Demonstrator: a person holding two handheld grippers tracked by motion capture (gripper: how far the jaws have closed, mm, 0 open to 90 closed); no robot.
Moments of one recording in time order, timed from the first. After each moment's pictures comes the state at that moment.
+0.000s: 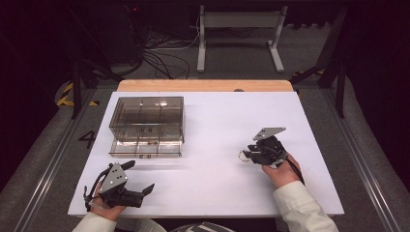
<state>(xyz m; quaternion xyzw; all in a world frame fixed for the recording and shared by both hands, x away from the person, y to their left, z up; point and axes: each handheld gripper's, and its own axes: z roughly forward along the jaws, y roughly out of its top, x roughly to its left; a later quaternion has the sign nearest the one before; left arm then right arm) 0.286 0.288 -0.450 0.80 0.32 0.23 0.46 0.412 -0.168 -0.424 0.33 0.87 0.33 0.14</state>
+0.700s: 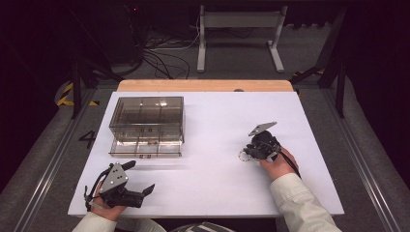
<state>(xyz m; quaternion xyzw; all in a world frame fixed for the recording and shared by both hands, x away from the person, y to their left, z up) 0.286 0.286 -0.451 0.80 0.31 0.22 0.46 0.441 -0.163 -0.442 0.33 0.89 0.28 0.13</state>
